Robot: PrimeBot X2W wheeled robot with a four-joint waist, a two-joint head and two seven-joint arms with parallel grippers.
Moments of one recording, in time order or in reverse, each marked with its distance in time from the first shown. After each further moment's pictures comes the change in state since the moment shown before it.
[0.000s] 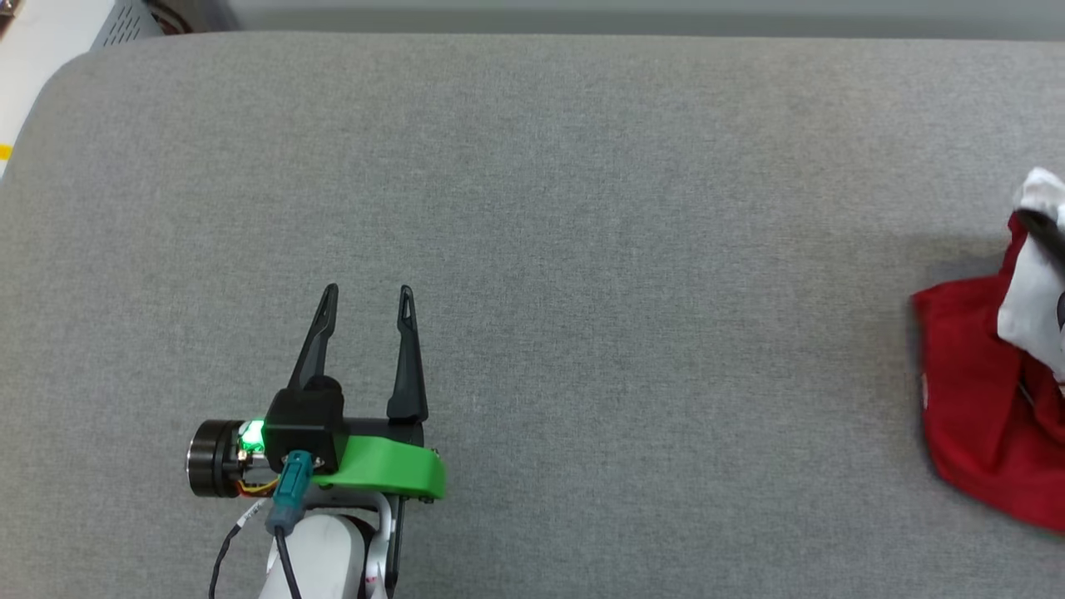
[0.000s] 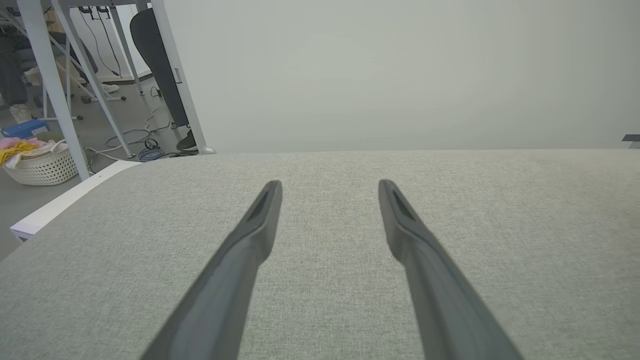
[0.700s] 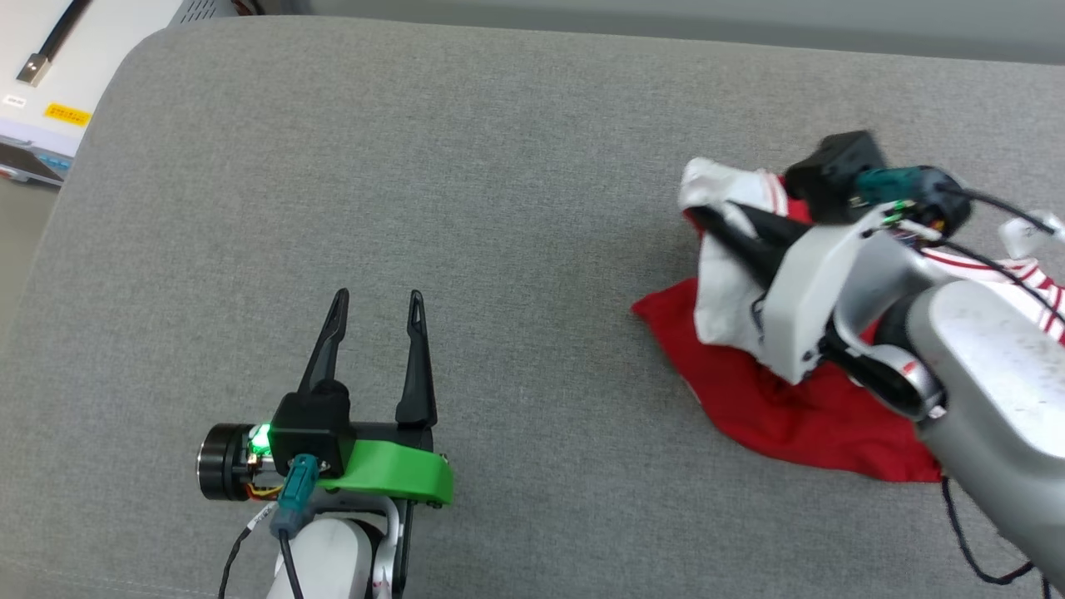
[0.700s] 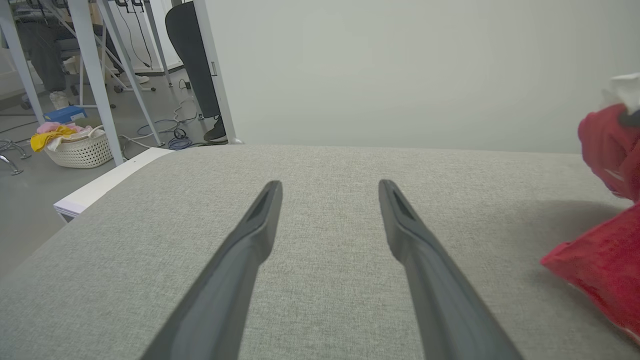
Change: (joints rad) left arm 0.007 0.000 -0.021 -0.004 -0.024 0.002 0.000; right arm -0.217 0.291 0.342 -0.129 -0.101 0.000 -0.002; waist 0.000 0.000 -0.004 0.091
